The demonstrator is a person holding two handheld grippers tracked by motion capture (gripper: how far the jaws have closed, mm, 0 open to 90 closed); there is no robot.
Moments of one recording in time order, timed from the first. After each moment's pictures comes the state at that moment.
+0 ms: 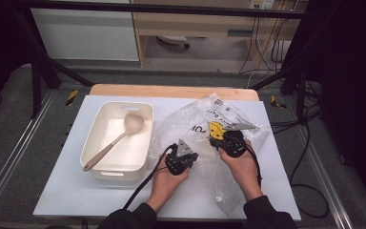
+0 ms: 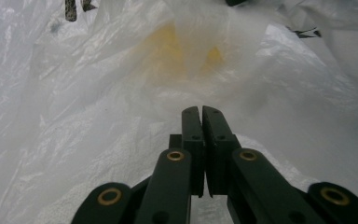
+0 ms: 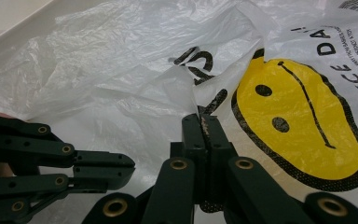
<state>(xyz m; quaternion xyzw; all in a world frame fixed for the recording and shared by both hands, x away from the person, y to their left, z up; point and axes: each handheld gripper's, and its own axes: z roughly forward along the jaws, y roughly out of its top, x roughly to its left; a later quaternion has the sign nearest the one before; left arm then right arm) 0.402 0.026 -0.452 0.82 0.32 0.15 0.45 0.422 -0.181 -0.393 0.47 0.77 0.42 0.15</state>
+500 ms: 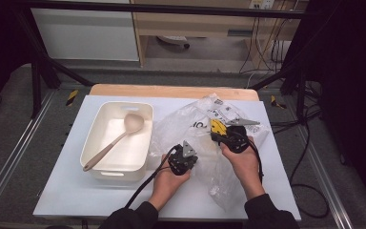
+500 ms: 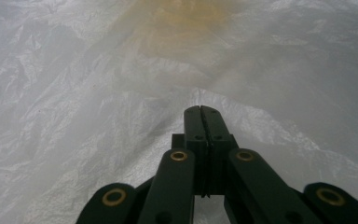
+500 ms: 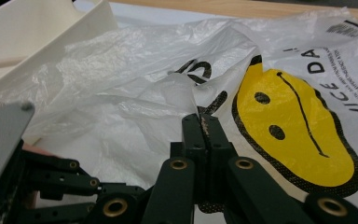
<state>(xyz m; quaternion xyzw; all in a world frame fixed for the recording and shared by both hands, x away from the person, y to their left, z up) 0.405 0.017 -0.460 0.85 0.31 0.15 0.40 0.428 -0.186 -0.378 0.47 0.75 0.44 0.15</state>
